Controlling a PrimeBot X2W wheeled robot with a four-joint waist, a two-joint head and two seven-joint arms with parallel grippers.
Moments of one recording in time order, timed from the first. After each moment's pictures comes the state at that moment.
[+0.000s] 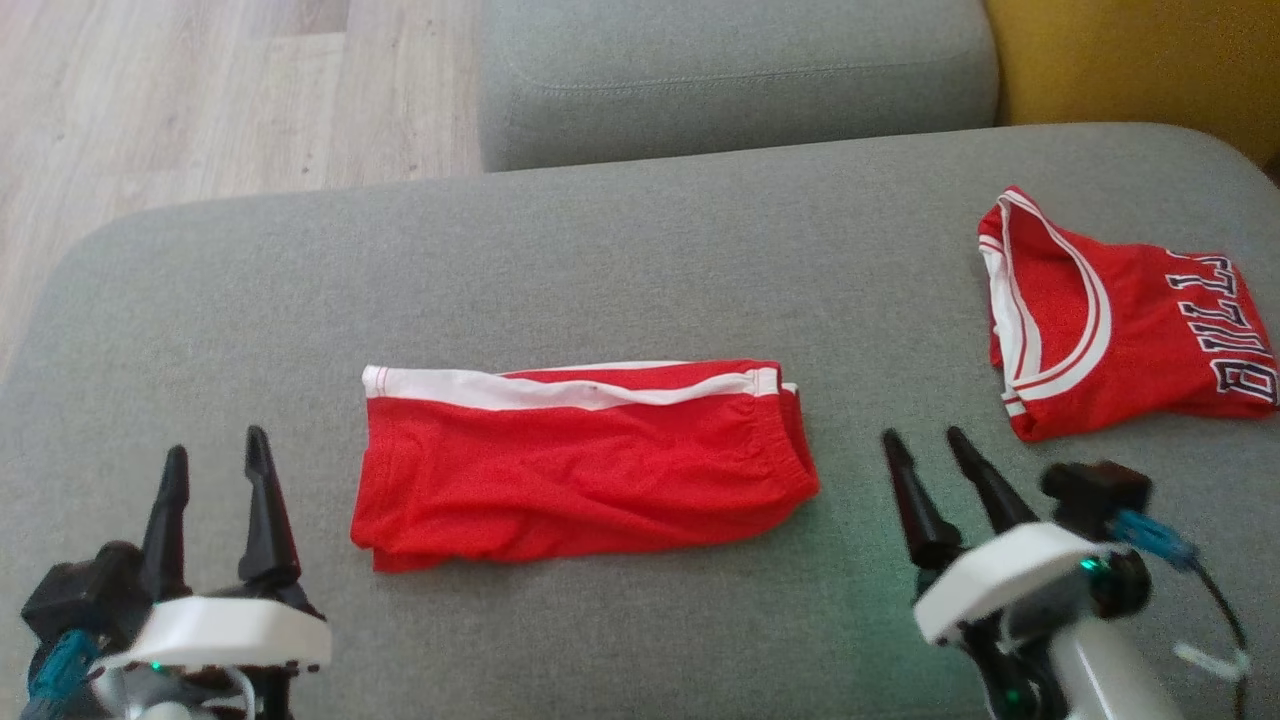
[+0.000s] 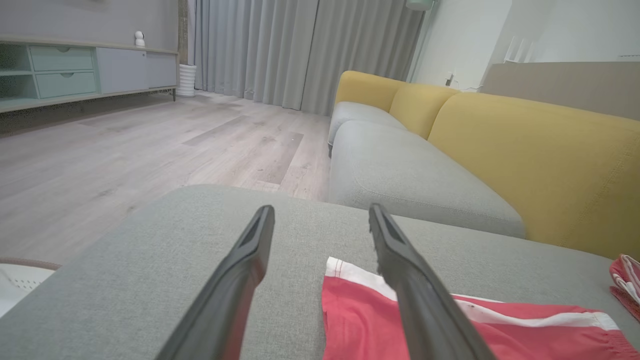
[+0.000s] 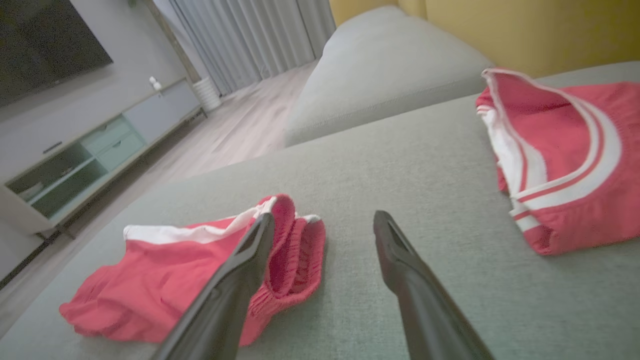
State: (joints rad) left arm 0.09 0.24 -0.14 -0.01 -0.45 0.20 -0.25; right arm -0.06 -0.08 0.18 0.27 0.44 0.12 0.01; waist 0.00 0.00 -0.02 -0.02
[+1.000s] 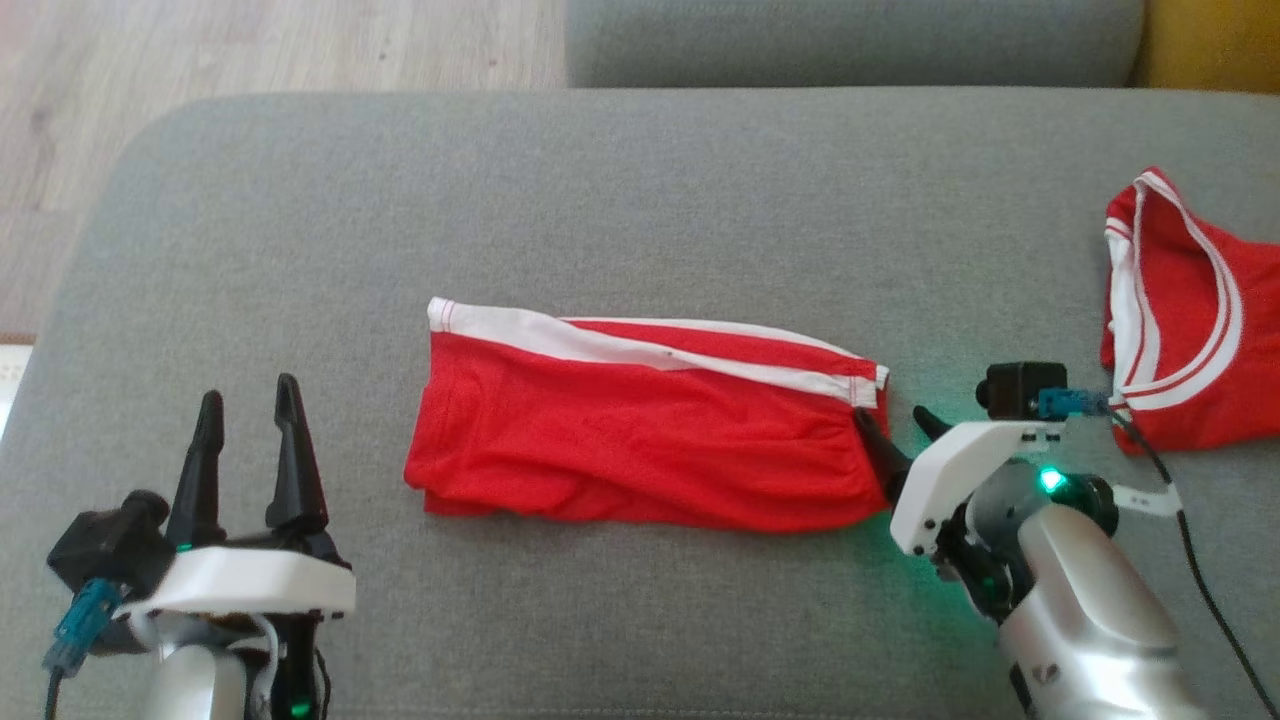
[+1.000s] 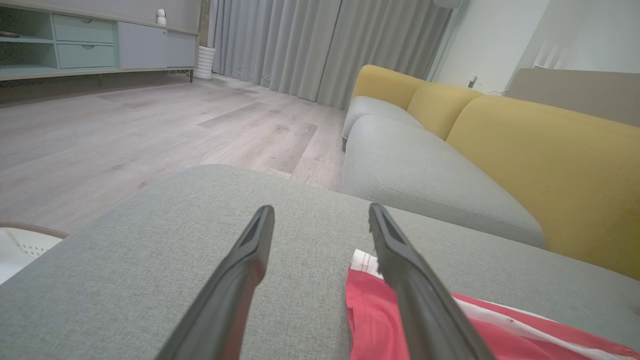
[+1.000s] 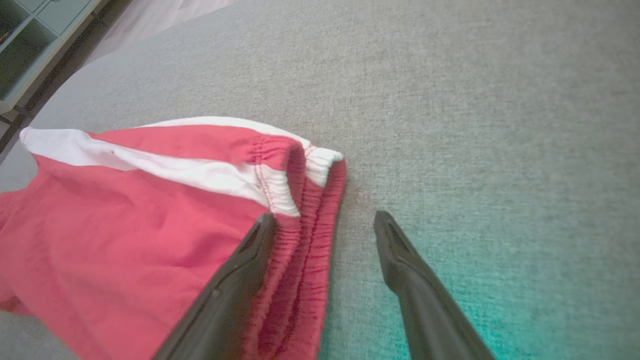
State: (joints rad) left arm -0.02 0.08 -0.02 0.12 -0.35 -0.01 -0.25; right arm -0.40 -0.06 0.19 0.72 0.38 0.12 0.24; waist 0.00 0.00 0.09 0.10
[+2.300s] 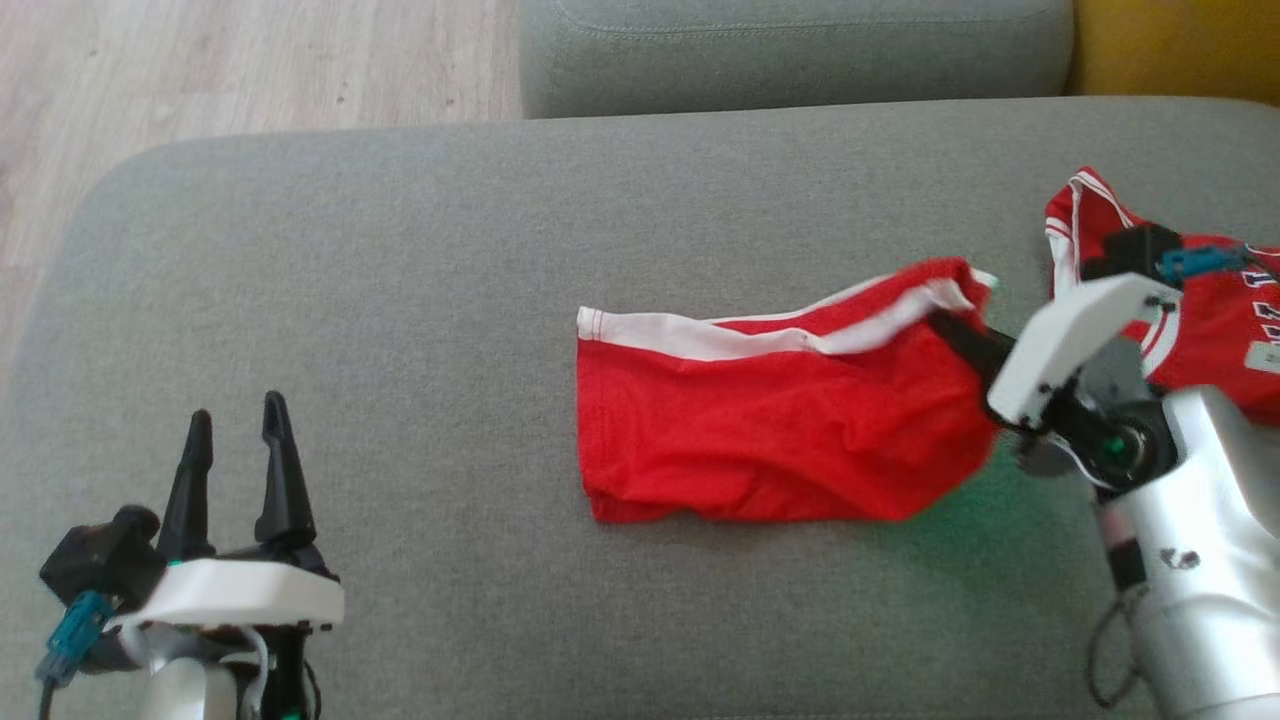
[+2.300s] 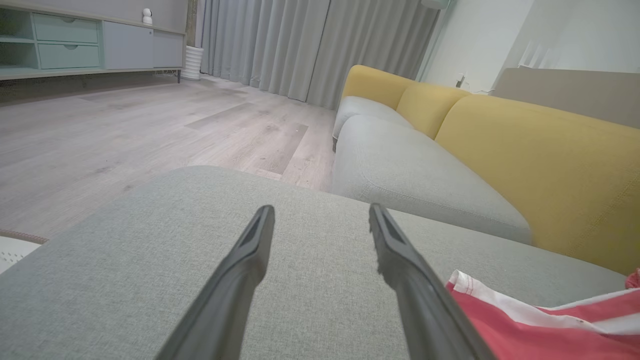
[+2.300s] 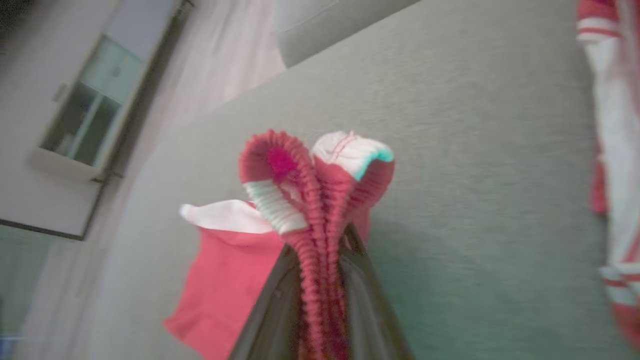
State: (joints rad) left arm -0.02 0.05 0.05 0.17 -0.31 -0.05 -0.25; right arm -0.52 -0.20 0.14 0.58 0.75 0.12 0.63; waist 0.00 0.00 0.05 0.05
